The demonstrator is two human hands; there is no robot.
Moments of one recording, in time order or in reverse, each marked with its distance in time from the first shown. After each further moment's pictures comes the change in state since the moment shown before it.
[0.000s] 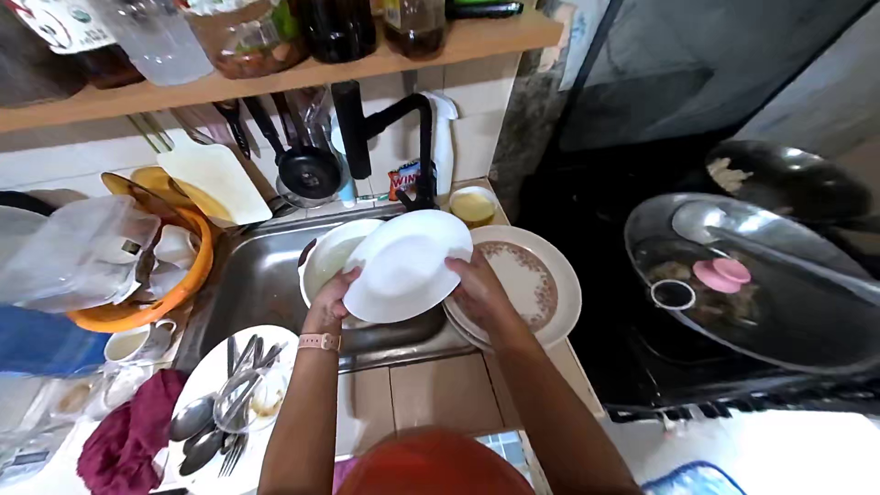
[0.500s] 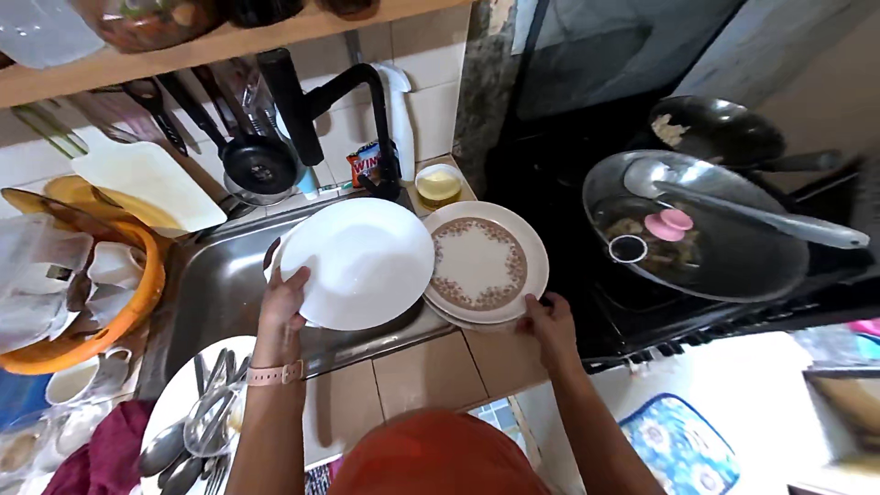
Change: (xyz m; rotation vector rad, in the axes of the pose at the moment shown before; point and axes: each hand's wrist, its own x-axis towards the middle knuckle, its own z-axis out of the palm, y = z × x) left_hand -0.042 0.014 0.003 0.208 0.208 0.312; right_hand -0.064 0.101 -0.131 -0.158 0.599 0.082
